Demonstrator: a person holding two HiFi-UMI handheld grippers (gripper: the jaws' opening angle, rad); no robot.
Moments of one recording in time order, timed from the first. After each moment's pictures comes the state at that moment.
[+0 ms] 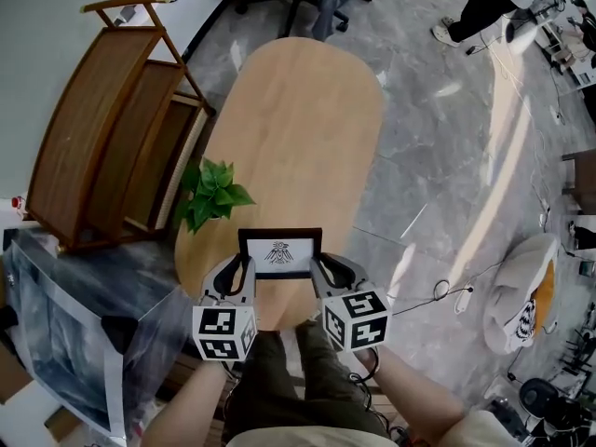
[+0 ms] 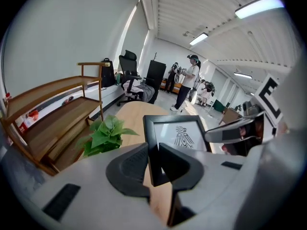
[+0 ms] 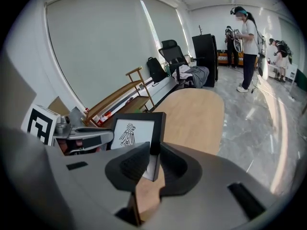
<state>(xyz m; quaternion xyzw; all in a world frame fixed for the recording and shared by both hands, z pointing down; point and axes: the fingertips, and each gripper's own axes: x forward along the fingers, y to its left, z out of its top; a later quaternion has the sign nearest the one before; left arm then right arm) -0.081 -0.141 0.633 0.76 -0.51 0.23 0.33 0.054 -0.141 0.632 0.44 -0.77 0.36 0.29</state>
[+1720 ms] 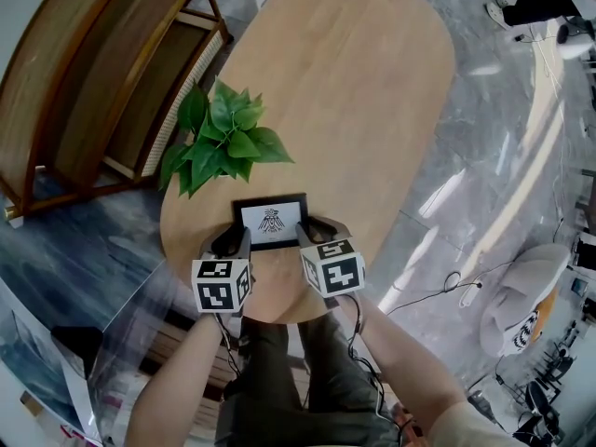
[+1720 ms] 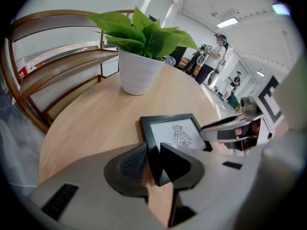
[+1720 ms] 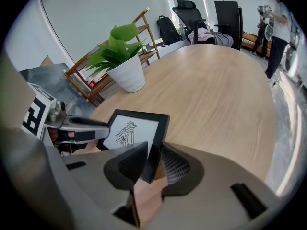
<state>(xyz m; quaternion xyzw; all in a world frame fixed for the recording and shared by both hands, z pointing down) -0.150 -0.095 0.899 0.67 -0.52 0.29 0.45 -0.021 -0.121 0.906 0.33 -0.75 0.39 0.42</state>
